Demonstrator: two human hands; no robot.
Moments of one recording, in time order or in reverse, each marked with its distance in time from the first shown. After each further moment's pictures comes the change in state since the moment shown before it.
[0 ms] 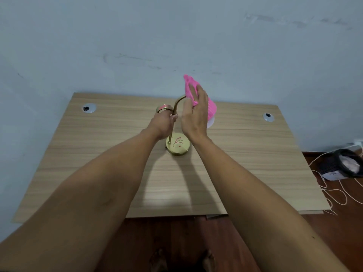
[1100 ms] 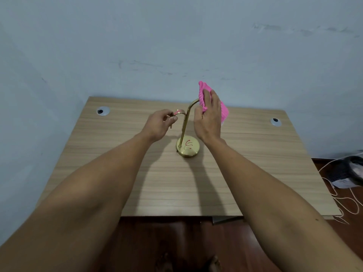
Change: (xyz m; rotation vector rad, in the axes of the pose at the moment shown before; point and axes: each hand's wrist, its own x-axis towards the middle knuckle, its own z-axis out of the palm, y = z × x) left_hand -0.022 -0.038 -0.031 -0.385 0.090 0.029; right_hand 0.002 0.010 -0.005 -0.297 -0.045 -0.135
